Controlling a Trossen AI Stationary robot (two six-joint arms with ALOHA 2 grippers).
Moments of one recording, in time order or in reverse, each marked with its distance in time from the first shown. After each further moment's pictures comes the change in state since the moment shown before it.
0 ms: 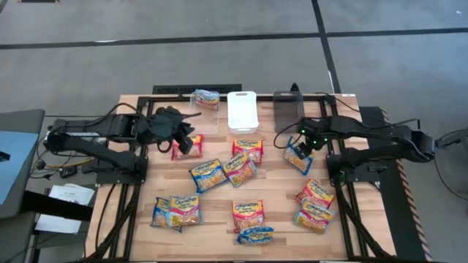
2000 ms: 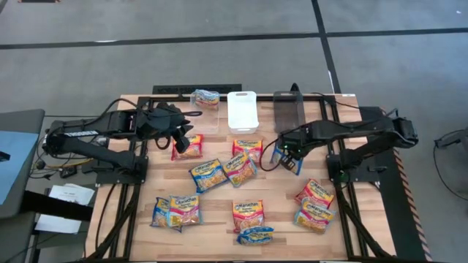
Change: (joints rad) left arm 0.072 -0.018 0.001 -0.002 0.081 0.256; right arm 0.325 0.264 0.307 -0.085 0.088 0.094
